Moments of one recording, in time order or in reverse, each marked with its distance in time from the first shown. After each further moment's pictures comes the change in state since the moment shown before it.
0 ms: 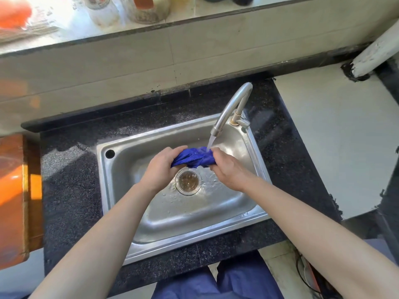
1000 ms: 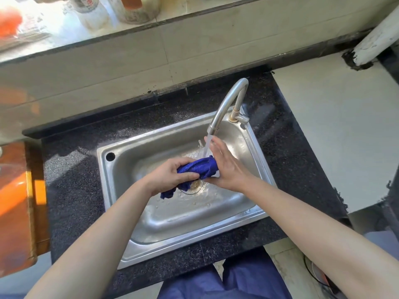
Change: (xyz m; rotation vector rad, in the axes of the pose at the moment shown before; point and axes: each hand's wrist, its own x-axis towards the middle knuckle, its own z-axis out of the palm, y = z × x) left_hand -0.006 0.029 -0.014 -0.605 -0.497 -0.258; right_hand 0.003 0.031 0.025 -0.056 0.158 -0.170
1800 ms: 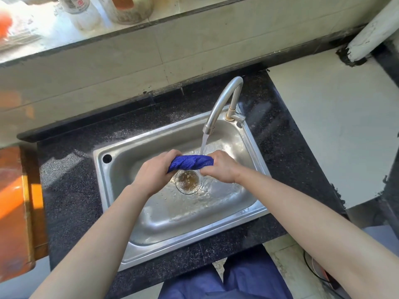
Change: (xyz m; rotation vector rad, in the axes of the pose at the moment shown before) left_hand 0.004 -0.020 -0.015 0.855 0.412 0.222; right_hand 0.017 -0.032 -0.021 0.370 -0.227 0.453
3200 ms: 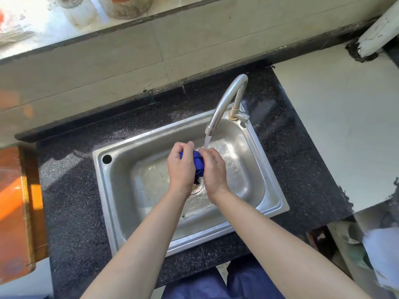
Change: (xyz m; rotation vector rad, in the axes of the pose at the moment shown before) left_hand 0.028 0.096 0.021 -1.126 0.560 -0.552; right_hand -0.001 -0.032 0.060 0.872 0.553 0.086
